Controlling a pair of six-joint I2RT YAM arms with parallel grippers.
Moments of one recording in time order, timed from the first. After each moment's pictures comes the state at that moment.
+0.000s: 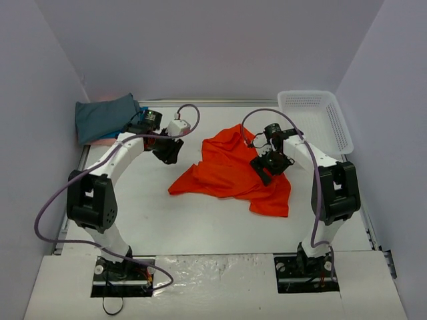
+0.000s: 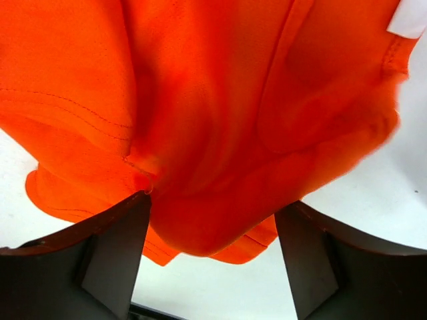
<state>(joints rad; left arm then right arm) -0.25 1.74 1.38 -0.75 0.39 0.45 0.26 1.77 1.27 -0.90 -0.07 -0.42</state>
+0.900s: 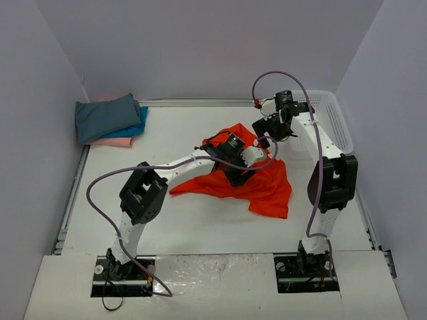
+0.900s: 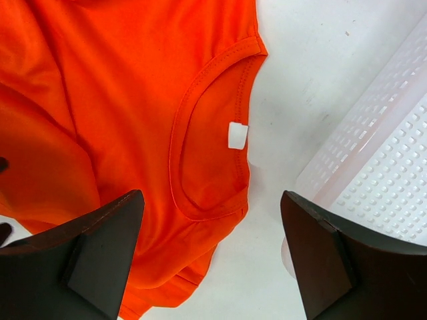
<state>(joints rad) -0.83 2.04 1.65 -0.53 0.27 0.27 0.17 1.91 1.71 -0.89 -0.13 -0.37</state>
